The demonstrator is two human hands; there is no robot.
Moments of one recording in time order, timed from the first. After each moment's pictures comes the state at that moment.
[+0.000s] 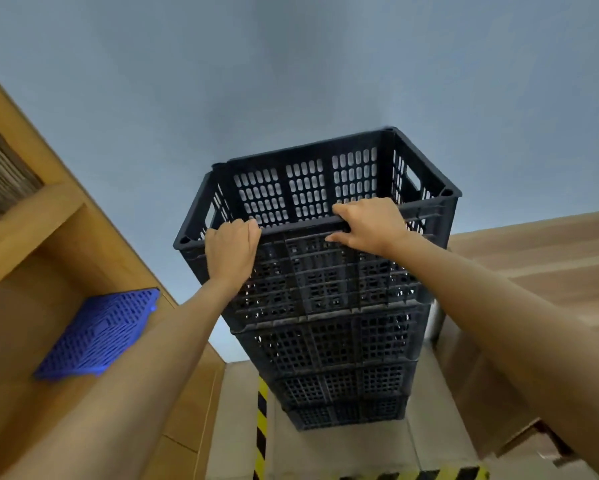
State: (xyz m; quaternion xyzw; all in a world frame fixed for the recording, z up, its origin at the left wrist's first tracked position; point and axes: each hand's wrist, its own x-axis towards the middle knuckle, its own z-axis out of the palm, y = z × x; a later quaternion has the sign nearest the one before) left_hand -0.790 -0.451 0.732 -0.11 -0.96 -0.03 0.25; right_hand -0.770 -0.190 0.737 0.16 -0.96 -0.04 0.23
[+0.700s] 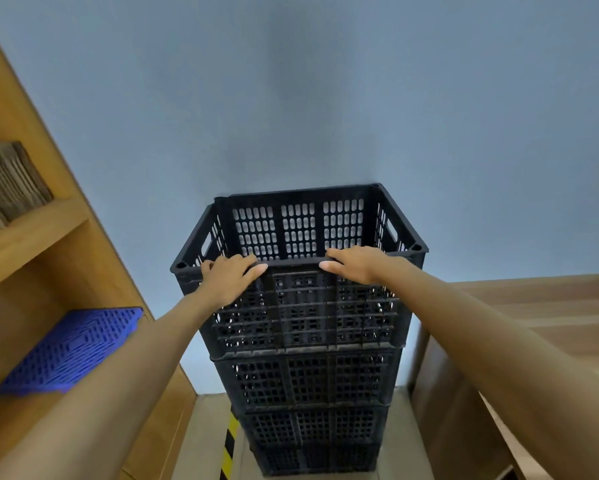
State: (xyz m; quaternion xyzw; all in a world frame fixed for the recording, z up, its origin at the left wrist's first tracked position) left_hand -0.785 -0.459 0.757 -0.17 -0.98 -0.07 0.04; right_hand -0.755 -0.175 0.781 0.10 -0.99 0.05 -0.09
